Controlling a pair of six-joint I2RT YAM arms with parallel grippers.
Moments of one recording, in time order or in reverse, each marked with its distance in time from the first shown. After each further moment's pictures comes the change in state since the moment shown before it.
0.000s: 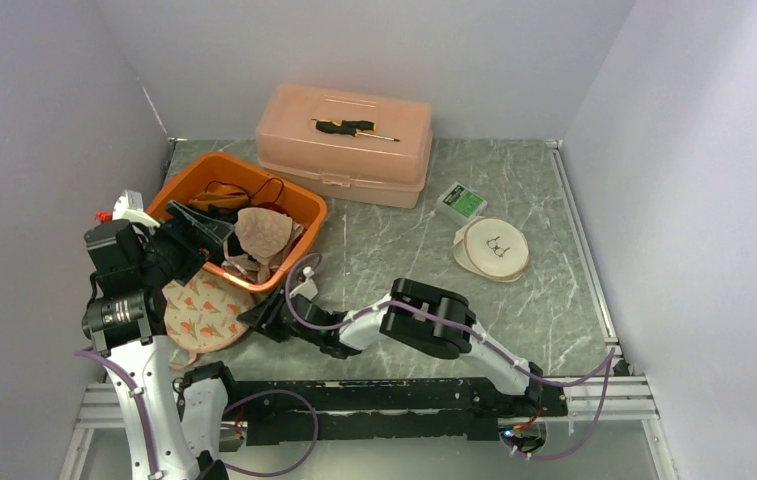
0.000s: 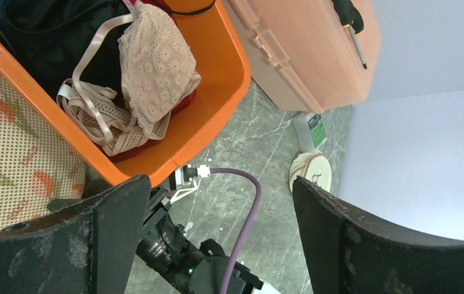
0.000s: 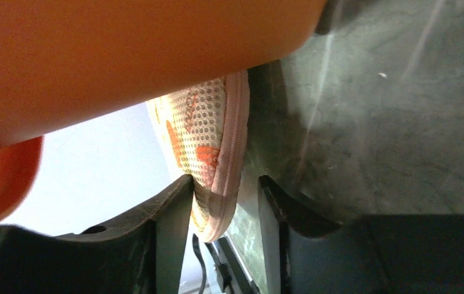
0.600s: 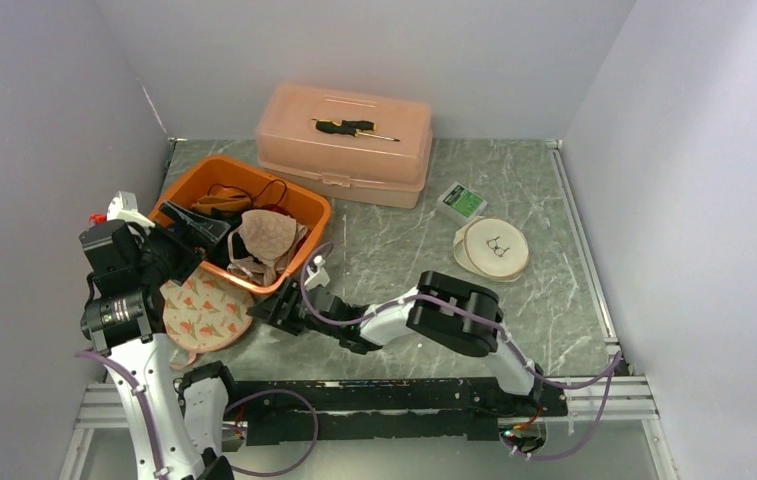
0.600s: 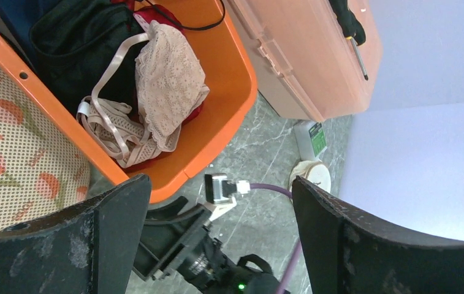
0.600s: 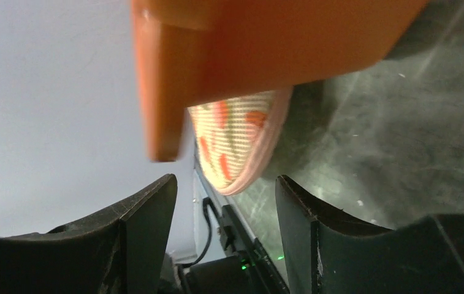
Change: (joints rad) left arm 0.045 0.004 0.001 0.002 0.009 0.000; right arm -0.038 -0.196 -0.196 0.071 -0.074 -0.156
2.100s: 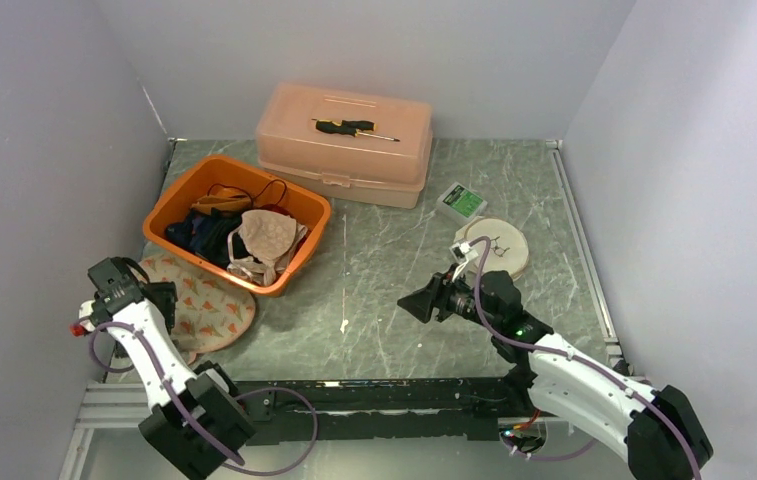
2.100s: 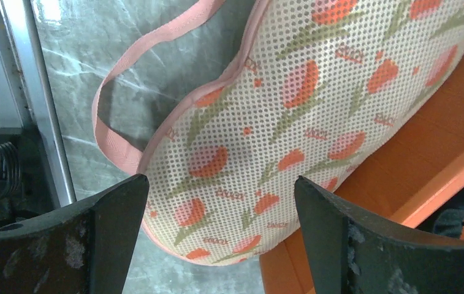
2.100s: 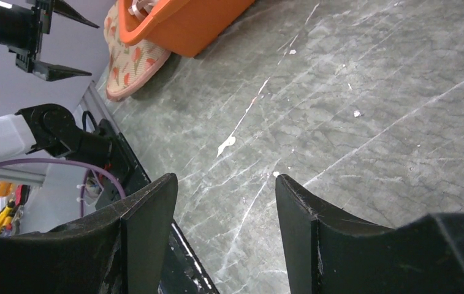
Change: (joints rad) left arm 0.326 0.158 -0.363 -0.109 -0.573 -0.362; right arm -0.612 -1.351 -0.851 -0.510 -0.470 -0.785
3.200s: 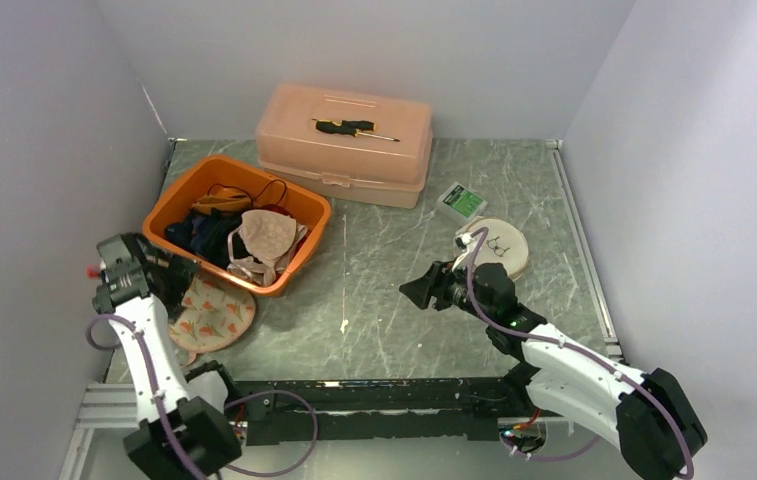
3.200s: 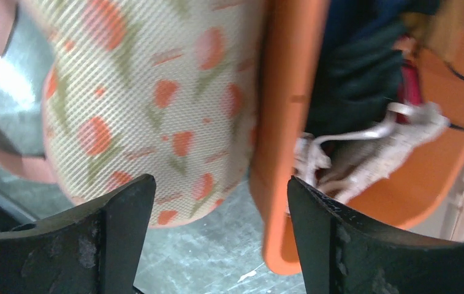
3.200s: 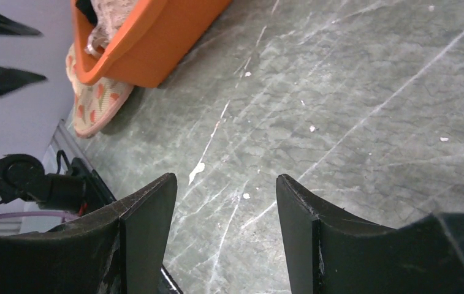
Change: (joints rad) left arm -0.232 0.031 0.173 0.064 0.185 0.306; right arm -0.025 0.120 0.037 0.034 0.127 0.030
